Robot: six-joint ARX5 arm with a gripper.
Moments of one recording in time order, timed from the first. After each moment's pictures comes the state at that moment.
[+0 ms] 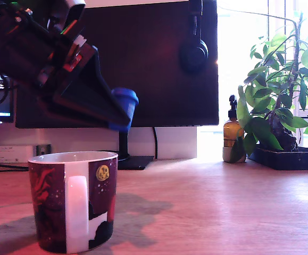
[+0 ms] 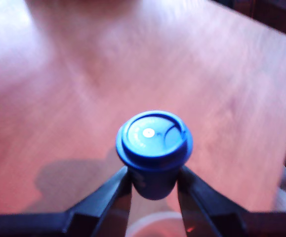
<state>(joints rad) -0.67 1.25 0.64 -0.06 0.40 0.06</state>
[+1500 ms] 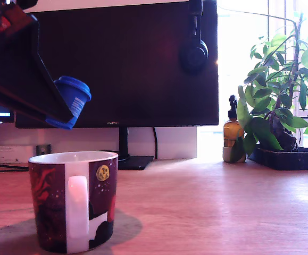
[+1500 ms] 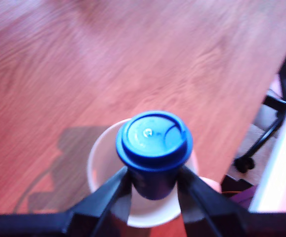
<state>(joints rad) -0.69 0.99 0.64 -0.45 0.28 0.10</state>
